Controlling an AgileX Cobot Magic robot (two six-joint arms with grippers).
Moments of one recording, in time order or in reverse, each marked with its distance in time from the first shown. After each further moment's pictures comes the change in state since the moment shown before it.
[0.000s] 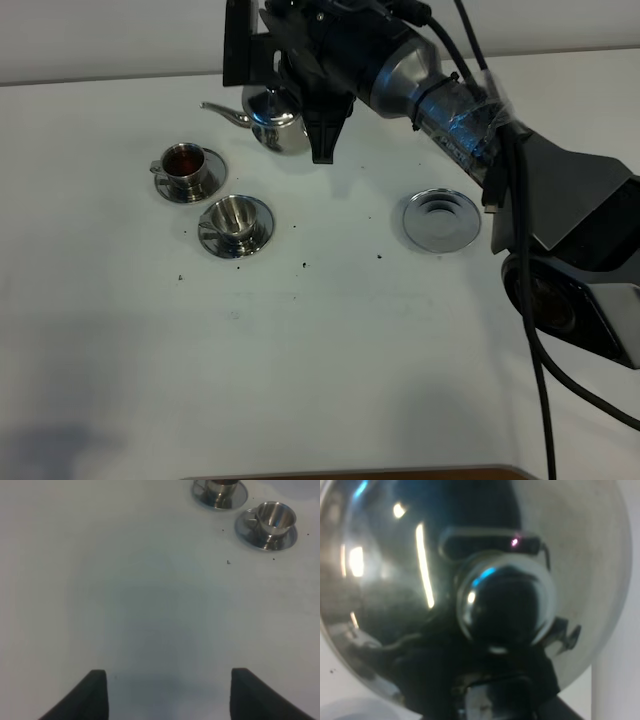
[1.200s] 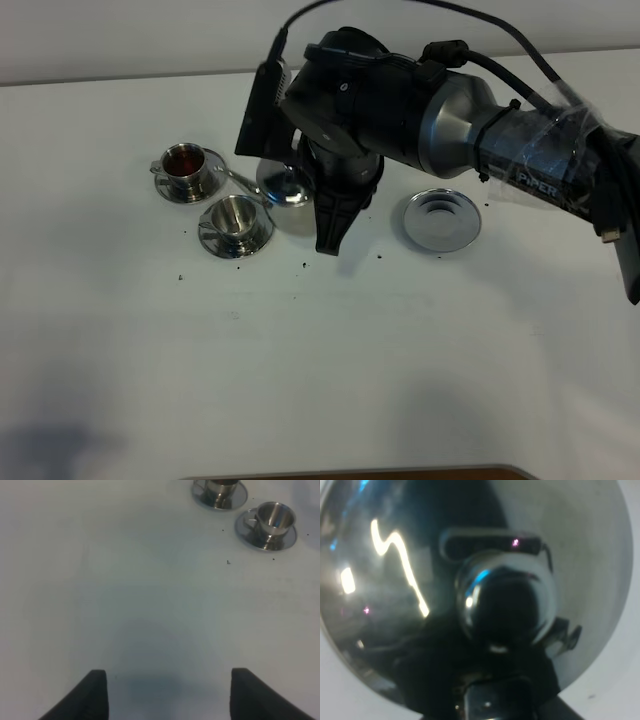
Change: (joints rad) left arm 0.000 0.000 0.000 0.000 0.000 -0.002; right arm 0.096 -0.383 0.750 -0.003 -0.224 0.369
